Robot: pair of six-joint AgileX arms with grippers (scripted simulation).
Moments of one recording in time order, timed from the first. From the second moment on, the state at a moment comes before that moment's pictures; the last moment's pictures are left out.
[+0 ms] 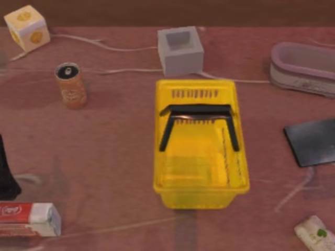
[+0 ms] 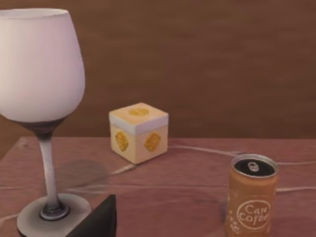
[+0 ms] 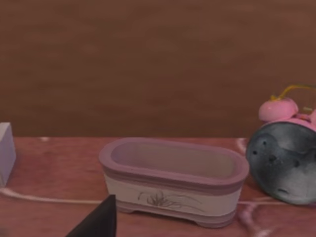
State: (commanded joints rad) left arm 0.00 0.00 0.00 0.00 0.00 0.00; right arm 0.00 0.00 0.00 0.00 0.00 0.00
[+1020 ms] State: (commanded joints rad) left arm -0.06 0.89 0.96 -0.52 0.02 0.21; right arm 0.00 0.00 0.00 0.00 0.00 0.00
